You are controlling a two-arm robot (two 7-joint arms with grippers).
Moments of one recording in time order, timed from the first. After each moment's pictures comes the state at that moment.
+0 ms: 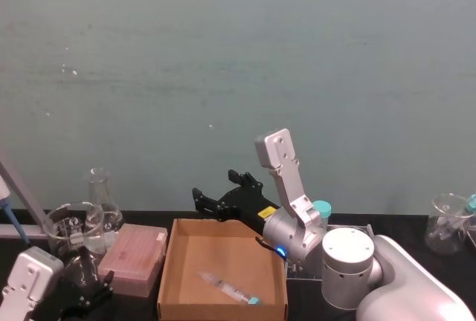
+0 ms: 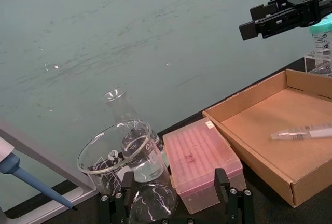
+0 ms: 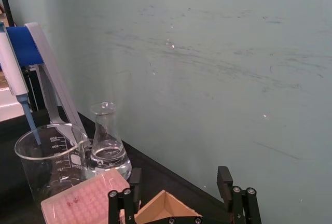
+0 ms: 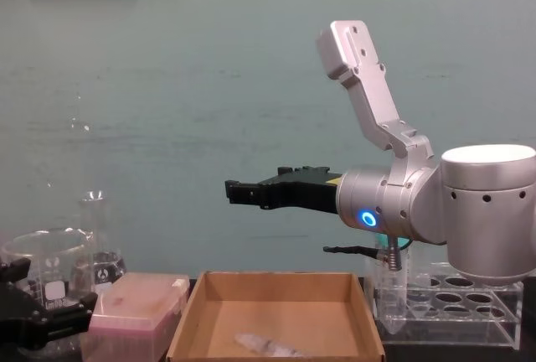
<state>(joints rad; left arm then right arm) -0.20 0.60 0.45 -1.41 -0.25 -0.12 0.03 0.76 0.00 -0.46 -0.80 0.20 -0.04 0.33</state>
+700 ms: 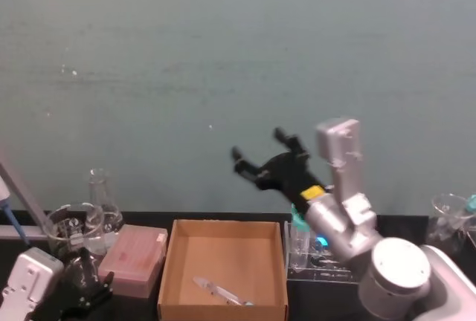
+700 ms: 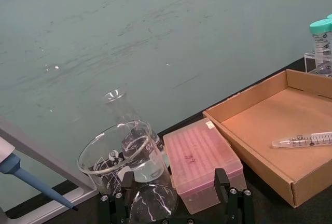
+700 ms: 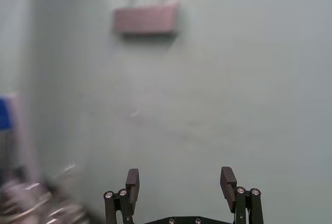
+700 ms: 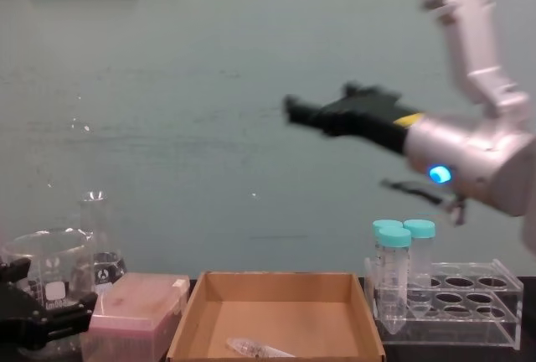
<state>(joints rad) -0.20 0.60 0.45 -1.41 -0.25 -0.12 0.03 0.60 0.09 -0.35 -1.11 0.16 -0.19 0.25</state>
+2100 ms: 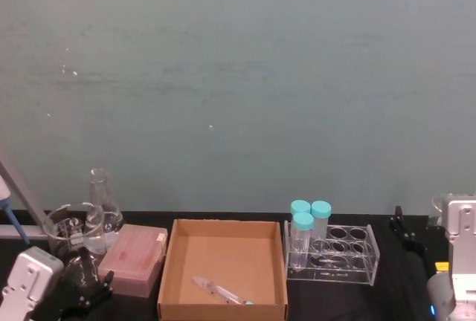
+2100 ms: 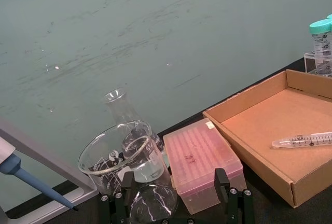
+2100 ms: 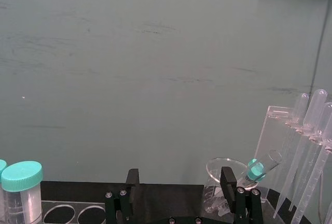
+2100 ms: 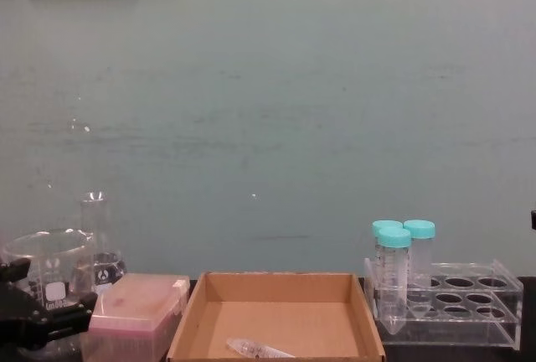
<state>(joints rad) -0.20 0.60 0.45 -1.41 -0.25 -0.12 0.03 0.32 0.15 -0.09 -1.22 -0.02 -0.11 -0.20</state>
